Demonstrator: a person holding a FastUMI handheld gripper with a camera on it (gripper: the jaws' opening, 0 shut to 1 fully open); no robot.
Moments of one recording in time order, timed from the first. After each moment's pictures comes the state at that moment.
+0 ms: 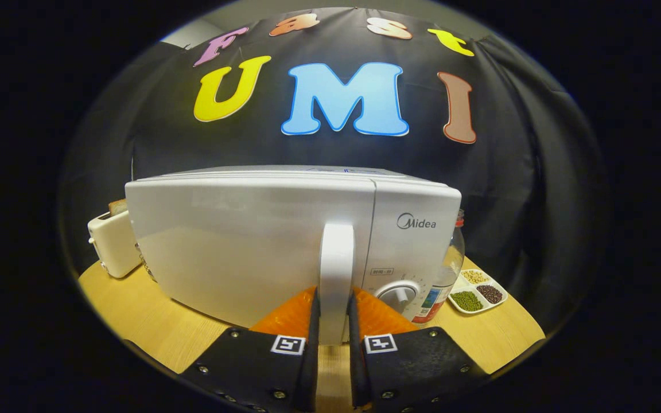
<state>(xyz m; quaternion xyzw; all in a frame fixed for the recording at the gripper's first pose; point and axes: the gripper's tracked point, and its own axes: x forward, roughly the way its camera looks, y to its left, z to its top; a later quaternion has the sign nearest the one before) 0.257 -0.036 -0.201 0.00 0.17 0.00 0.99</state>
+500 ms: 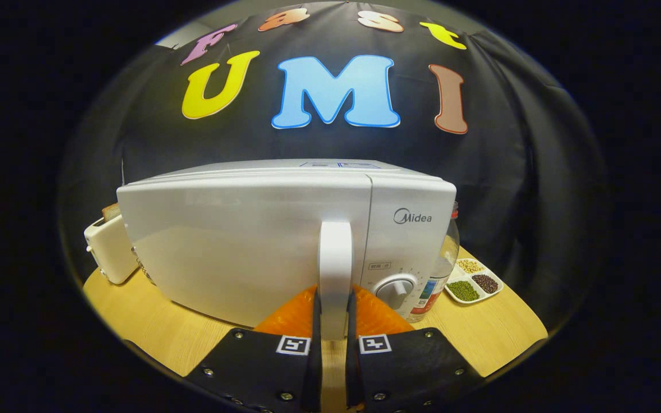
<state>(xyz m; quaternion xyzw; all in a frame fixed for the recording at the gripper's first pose) 0.252 -0.034 -0.200 0.01 0.20 -0.01 0.98</state>
